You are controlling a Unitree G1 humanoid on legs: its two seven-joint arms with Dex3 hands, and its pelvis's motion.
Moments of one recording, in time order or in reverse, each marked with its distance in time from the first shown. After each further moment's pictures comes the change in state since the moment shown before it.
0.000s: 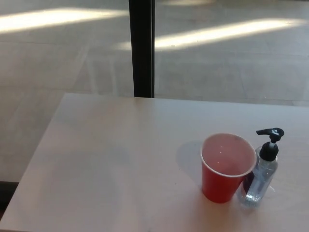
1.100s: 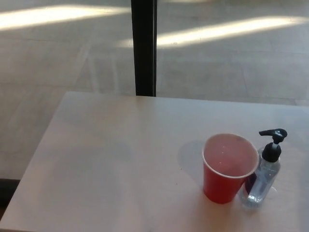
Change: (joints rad) left_arm -0.043 0.010 0.134 0.092 -0.053 0.000 0.000; right_arm -0.798 -0.246 -0.124 -0.795 0.370 0.329 -0.074
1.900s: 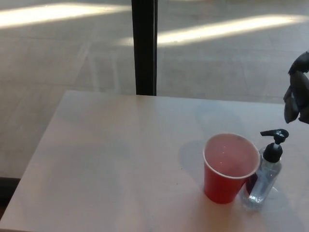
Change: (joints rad) left_arm 0.000 0.024 0.001 0.009 -0.025 -0.004 -0.001; right_arm -0.038 0.066 0.442 -0.108 0.122 0.244 0.102
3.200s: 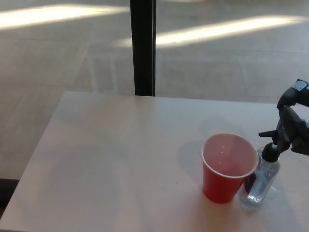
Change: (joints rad) left_arm 0.003 0.007 -0.005 0.001 -0.003 -0.007 0.000; right_arm 0.114 0.010 0.039 0.052 -0.093 -0.069 0.113
